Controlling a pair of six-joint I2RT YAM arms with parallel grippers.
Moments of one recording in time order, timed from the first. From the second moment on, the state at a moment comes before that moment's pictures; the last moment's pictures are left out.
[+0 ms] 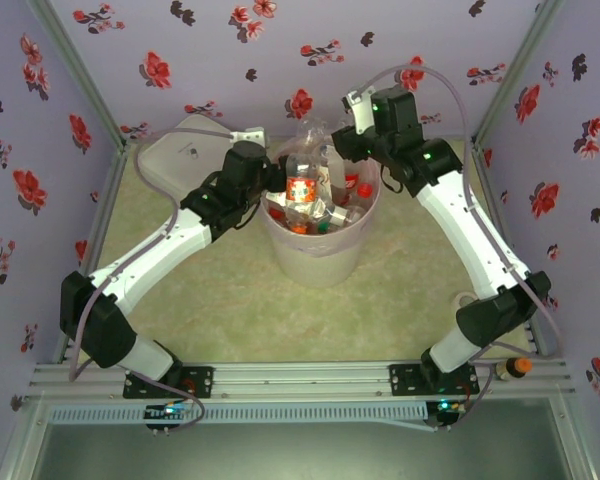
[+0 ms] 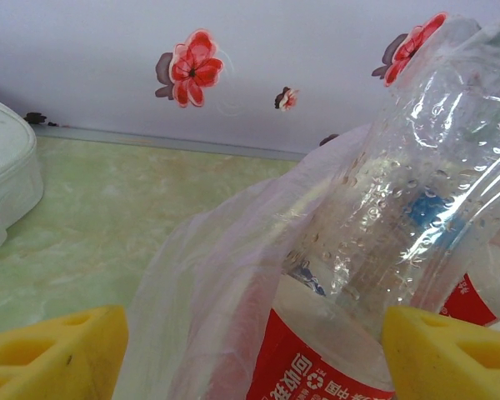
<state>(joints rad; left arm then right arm) -0.69 1.50 1.38 -0.30 -0.27 -0.52 0.51 1.60 1.82 -0.73 0.03 -0.06</state>
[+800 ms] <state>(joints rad) -0.67 1.49 1.37 -0.30 -0.27 -0.51 0.50 1.74 2.39 -1.27 -0.01 0.05</state>
